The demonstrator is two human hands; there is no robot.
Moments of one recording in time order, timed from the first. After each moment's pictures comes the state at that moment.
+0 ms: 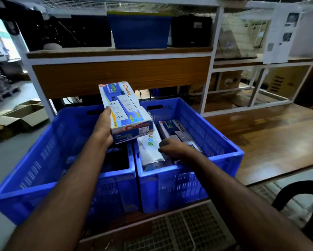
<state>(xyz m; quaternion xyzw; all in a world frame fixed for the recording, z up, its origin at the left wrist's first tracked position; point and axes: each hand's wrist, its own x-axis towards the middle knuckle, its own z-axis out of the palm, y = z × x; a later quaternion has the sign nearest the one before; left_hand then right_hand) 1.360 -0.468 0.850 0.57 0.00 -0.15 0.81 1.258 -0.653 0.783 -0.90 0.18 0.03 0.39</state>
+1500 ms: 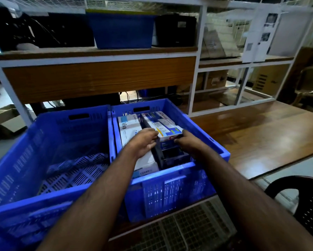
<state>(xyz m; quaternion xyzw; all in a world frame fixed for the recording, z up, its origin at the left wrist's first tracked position) 1.335 -0.599 0.790 0.65 -0.13 -0.34 0.67 1.244 -0.737 0.779 -0.77 0.30 -0.10 0.55</state>
